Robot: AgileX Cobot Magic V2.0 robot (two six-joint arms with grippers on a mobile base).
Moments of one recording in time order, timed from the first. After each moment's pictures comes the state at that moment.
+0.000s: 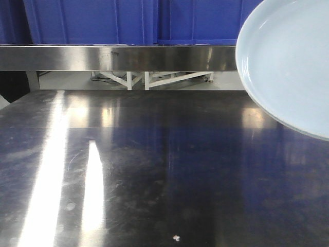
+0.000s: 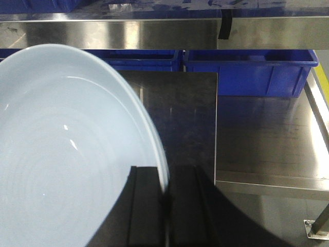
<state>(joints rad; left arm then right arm) -0.09 0.56 -0.33 0.00 0.34 -0.15 0.09 0.54 -0.45 0.03 0.32 0.11</state>
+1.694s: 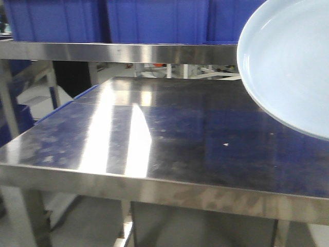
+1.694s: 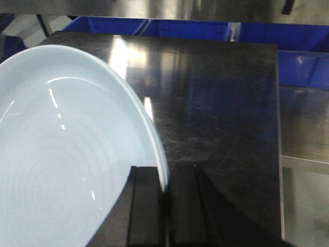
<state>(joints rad) -0.09 0.56 -0.33 0.00 0.34 -0.15 0.09 0.54 -0.45 0.03 0.32 0.11</state>
